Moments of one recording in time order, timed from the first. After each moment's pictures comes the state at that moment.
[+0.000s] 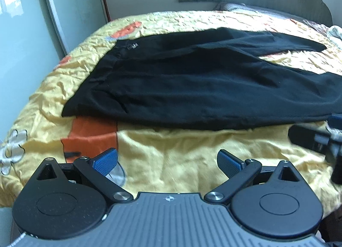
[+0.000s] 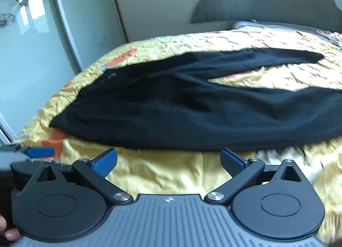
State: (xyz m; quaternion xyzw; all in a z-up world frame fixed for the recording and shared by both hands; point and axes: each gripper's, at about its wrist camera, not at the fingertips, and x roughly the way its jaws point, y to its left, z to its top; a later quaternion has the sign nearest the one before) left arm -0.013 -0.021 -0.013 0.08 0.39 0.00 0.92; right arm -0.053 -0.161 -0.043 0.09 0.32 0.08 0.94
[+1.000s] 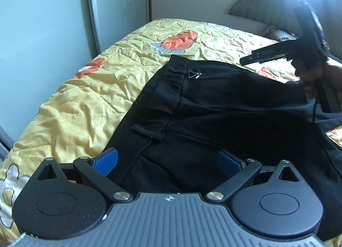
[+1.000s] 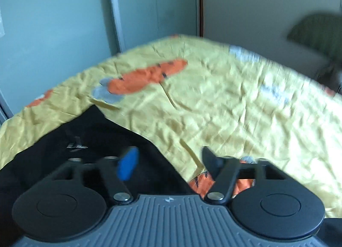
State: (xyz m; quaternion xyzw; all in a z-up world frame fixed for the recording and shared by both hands) left arm 0.125 0.072 0.005 -0.02 0.39 0.09 0.92; right arm 0.376 -0.090 -0.050 -0.07 0.37 0.29 0.88
